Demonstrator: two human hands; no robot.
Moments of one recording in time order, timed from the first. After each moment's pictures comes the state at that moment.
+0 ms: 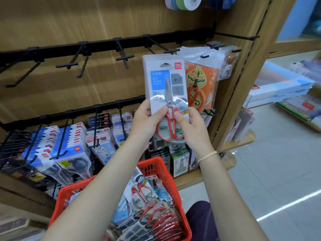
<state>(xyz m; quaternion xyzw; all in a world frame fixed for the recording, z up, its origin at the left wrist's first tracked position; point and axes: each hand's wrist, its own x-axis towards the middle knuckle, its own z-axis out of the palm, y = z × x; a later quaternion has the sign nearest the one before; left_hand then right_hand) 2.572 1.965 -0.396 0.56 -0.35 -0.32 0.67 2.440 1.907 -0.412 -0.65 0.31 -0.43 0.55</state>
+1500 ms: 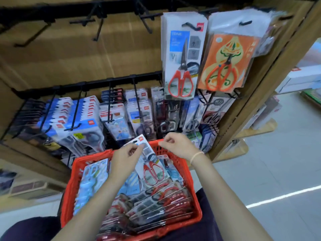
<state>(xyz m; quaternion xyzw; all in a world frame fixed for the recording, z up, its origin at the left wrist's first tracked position) 2.630 2.093 -0.556 0.82 -0.30 -0.21 0.43 2.491 1.928 -0.535 -0.81 0.35 -0.04 0.47</state>
